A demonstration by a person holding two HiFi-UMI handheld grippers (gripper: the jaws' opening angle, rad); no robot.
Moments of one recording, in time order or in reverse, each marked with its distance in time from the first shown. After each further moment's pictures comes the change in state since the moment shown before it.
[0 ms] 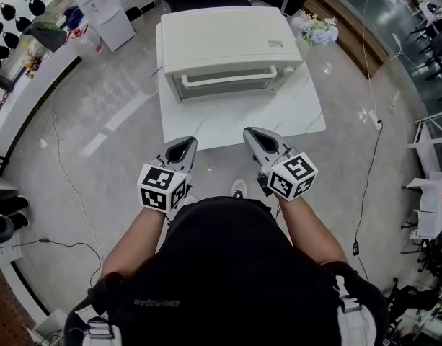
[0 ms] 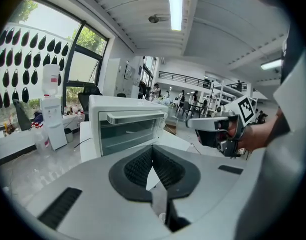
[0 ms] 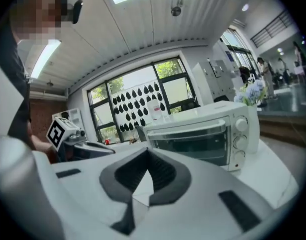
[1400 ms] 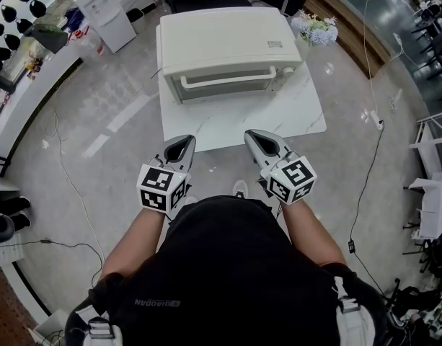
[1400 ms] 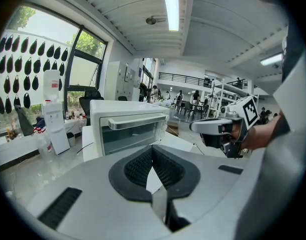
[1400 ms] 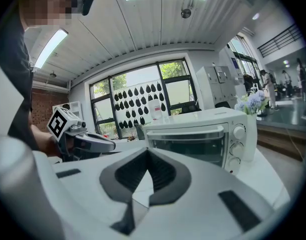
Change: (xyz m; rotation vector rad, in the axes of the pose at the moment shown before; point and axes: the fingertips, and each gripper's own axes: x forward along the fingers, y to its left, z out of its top) left arm 0.001 0.001 0.012 0.033 -0.019 0.029; right arm -0.007 -0.002 0.000 -0.087 0.011 -0.019
